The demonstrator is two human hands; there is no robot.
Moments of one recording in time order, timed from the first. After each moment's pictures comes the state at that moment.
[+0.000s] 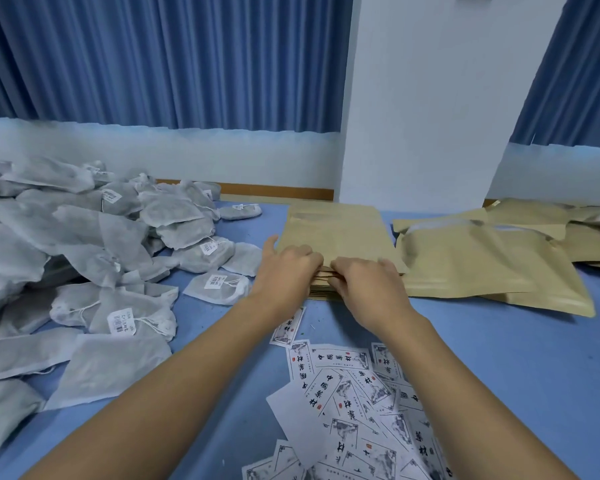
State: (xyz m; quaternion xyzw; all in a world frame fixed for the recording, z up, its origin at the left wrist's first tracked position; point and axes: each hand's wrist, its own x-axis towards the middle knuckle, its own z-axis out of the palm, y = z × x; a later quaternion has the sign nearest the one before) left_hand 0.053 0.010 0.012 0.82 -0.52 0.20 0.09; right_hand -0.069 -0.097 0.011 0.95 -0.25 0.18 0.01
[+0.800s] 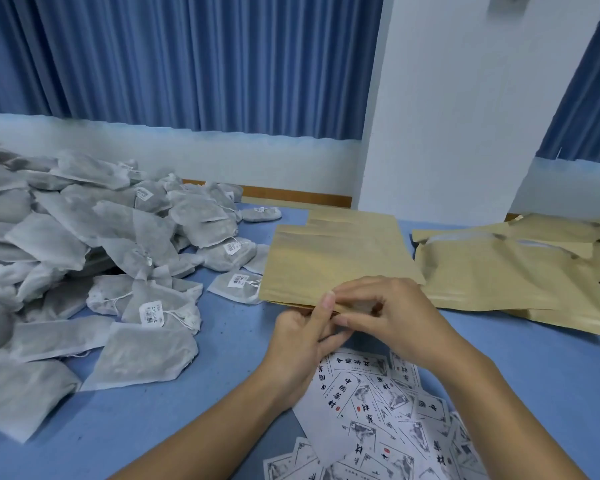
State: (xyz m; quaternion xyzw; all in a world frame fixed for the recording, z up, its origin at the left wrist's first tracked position) left_hand -0.014 0.063 -0.033 0.41 -0.26 -0.36 0.80; right_hand -0.112 -0.067 0.033 0.94 -0.05 0.21 -0.27
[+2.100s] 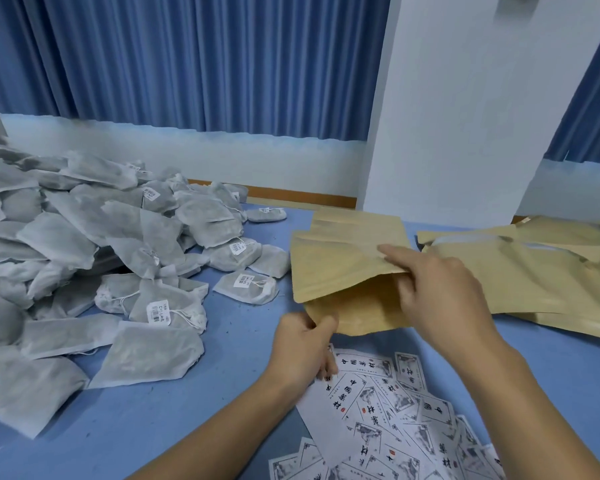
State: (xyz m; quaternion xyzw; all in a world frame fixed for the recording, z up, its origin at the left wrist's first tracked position) left_hand -0.017 0.071 -0.028 0.69 -0.21 -0.23 0.66; right_hand -0.123 -0.061 0.064 0.92 -0.25 0.31 -0.04
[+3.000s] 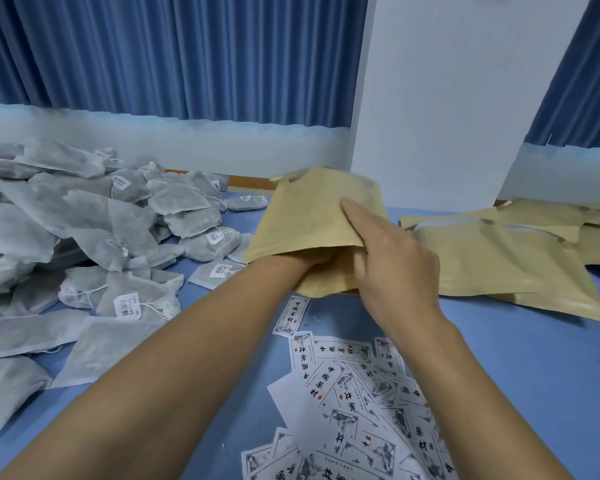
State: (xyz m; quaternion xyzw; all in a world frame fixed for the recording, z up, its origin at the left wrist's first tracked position) left_hand 0.054 -0.017 0.049 0.80 -0.59 0.13 0.04; right_hand -0.103 -0.047 0.063 0.89 -0.22 0.41 0.01
